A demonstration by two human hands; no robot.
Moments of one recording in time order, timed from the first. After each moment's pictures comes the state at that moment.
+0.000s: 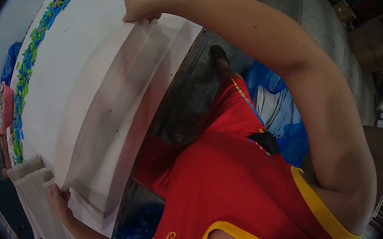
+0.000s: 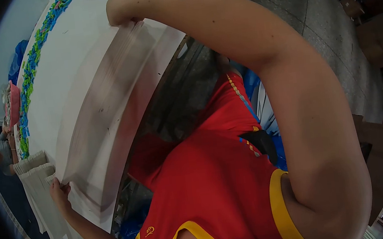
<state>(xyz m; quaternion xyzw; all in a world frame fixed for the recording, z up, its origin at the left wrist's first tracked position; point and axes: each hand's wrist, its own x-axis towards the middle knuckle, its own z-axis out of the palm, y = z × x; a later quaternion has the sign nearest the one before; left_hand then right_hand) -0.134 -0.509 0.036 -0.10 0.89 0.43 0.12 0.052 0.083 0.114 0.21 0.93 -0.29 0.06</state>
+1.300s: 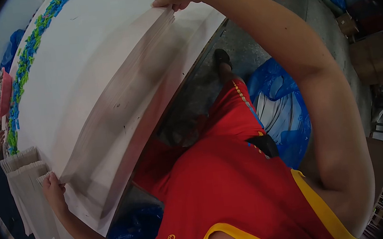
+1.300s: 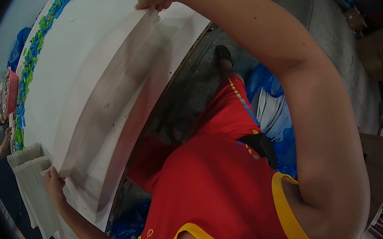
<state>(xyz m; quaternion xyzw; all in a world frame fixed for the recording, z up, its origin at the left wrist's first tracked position) -0.122 -0.470 0.045 -0.04 0.93 0.34 0.12 0.037 0.123 0.095 0.17 0.94 -0.27 0.09</state>
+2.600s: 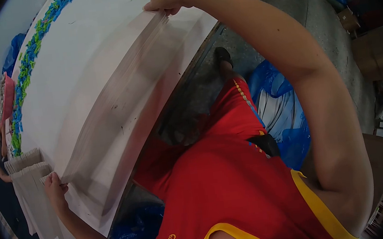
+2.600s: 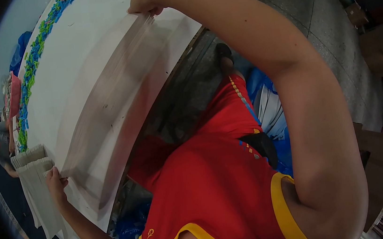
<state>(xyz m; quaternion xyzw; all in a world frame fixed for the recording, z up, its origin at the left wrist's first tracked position) -0.131 -0.474 0.045 -0.05 0.94 0.32 0.13 0.032 0.129 0.082 0.16 0.94 -0.28 0.09</state>
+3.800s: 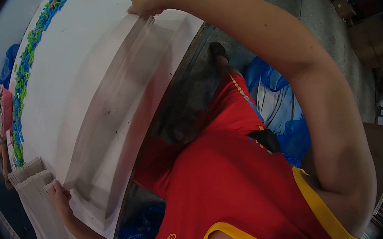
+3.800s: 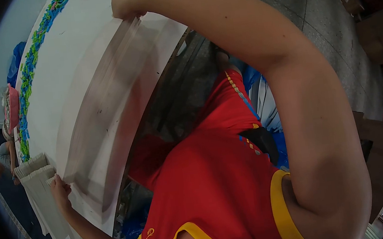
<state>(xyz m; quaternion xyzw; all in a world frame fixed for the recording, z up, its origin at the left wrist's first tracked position) -0.135 -0.488 0.041 -0.04 0.93 0.32 0.14 0.020 0.142 0.070 0.18 0.93 -0.29 0.10</state>
